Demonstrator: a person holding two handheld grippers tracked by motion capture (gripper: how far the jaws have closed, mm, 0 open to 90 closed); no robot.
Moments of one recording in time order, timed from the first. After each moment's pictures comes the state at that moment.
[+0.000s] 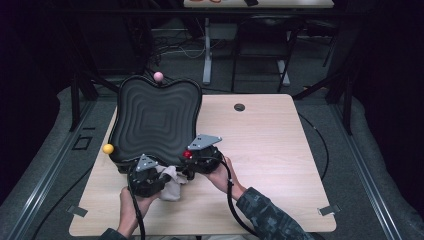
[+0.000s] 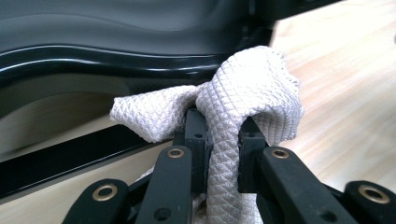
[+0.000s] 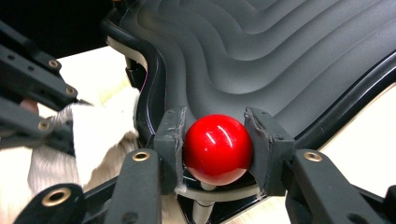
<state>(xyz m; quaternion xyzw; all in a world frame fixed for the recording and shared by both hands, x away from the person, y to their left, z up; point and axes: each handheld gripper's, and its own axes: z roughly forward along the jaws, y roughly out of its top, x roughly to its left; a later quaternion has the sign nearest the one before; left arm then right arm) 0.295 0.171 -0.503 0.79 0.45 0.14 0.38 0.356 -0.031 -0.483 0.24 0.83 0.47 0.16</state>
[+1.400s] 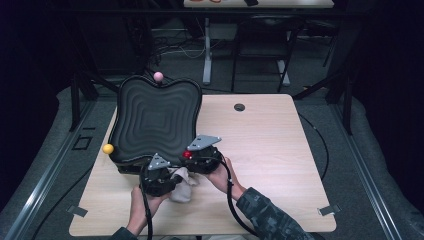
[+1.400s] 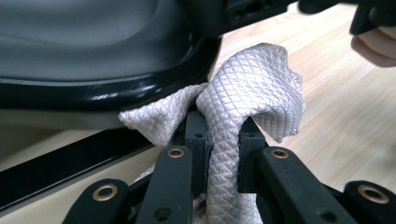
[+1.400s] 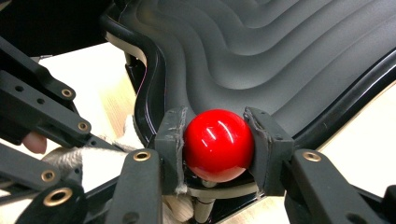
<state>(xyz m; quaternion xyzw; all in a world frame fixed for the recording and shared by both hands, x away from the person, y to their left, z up) 0.300 0.155 -0.505 0.81 0.43 0.11 0.38 0.357 -0.031 -0.485 0.24 0.84 0.46 0.16</state>
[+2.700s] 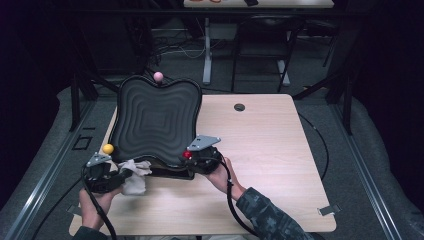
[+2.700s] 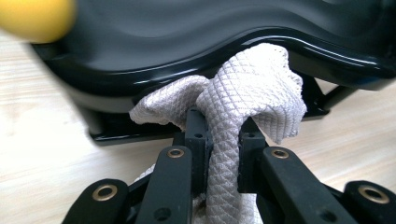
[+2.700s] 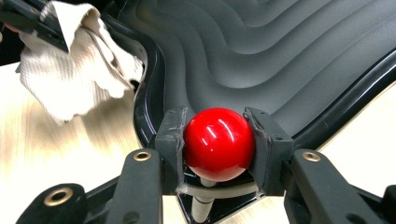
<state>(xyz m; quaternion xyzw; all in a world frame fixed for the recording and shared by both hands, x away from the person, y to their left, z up) 0.295 0.287 -0.495 0.72 0.56 0.17 0.37 0.357 -0.030 -0.486 0.24 0.84 0.46 0.16</state>
